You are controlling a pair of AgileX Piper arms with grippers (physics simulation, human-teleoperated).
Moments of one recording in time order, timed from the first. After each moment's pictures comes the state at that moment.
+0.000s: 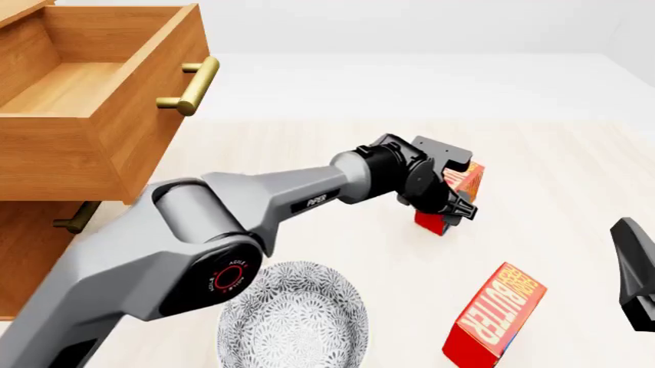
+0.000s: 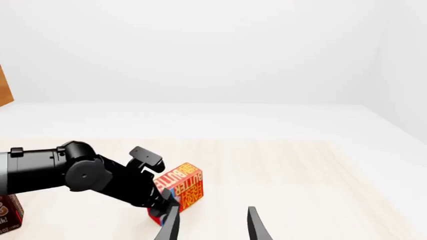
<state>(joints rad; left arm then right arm) -0.89 2.55 -2.17 0.58 -0.22 0.00 0.01 -0.04 0.03 -0.01</state>
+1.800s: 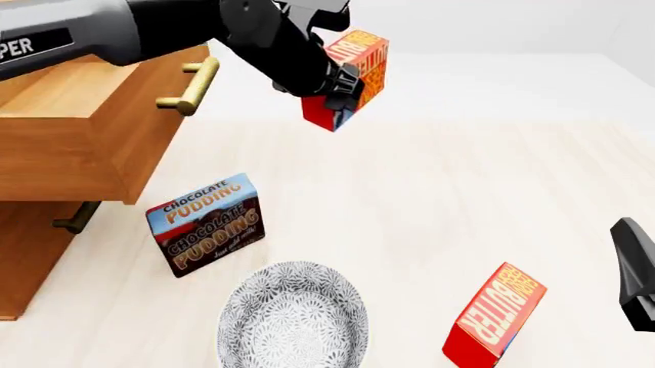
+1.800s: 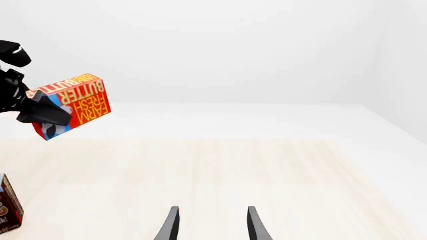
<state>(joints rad) -0.64 1.81 -1.66 0.70 -0.02 0.00 0.01 -0.04 0.03 -0.01</state>
